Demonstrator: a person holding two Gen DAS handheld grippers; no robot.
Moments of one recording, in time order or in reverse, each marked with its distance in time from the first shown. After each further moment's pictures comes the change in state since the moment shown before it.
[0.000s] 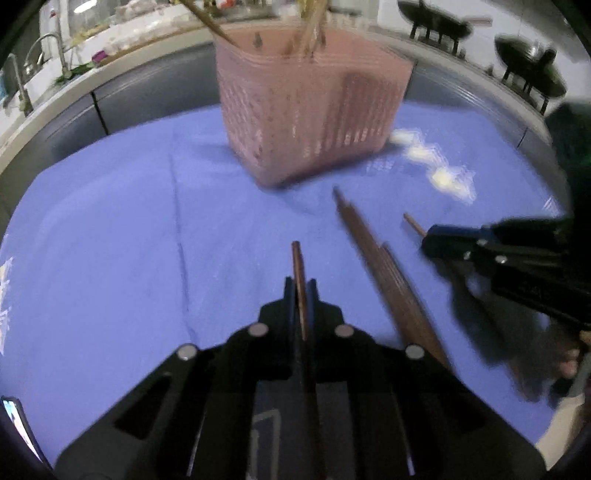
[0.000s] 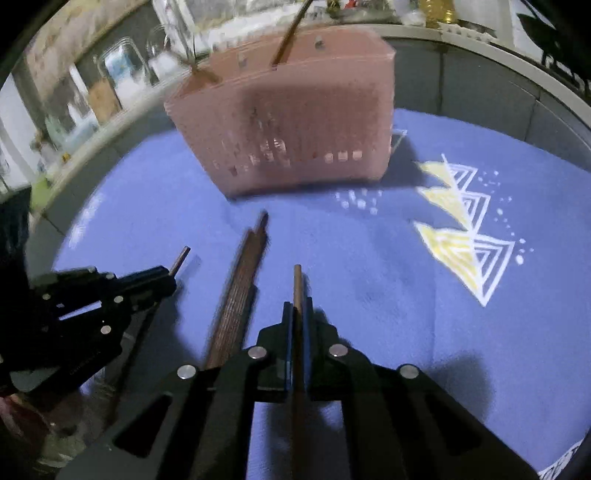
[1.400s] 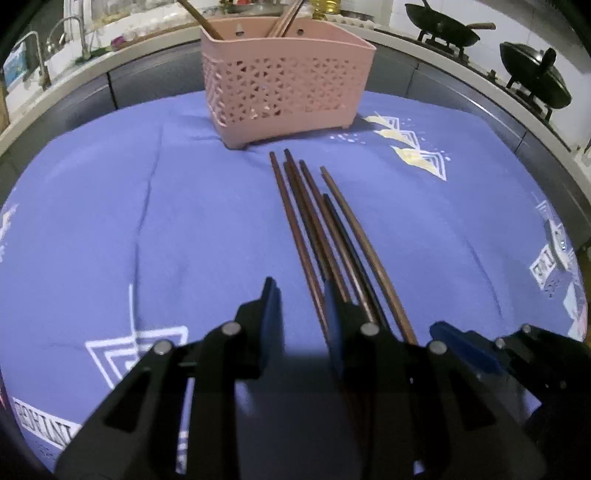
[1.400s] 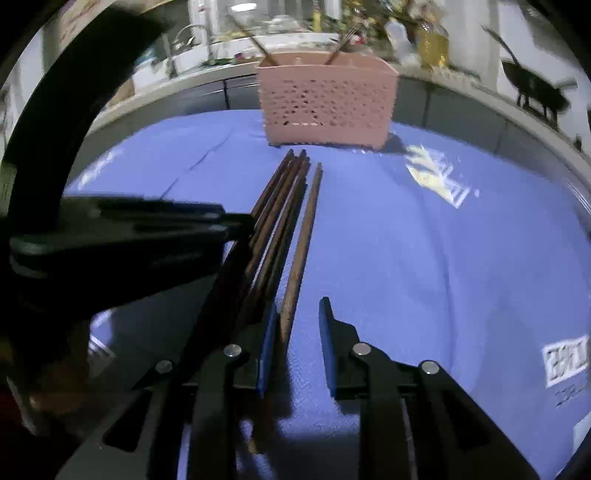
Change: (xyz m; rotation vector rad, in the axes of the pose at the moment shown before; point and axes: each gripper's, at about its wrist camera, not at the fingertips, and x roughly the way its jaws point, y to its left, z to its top) left arm 0.006 -0.053 -0.044 -0.069 0.028 0.055; right arm -0.028 0.058 -0.115 -0.155 -0.110 -0.192
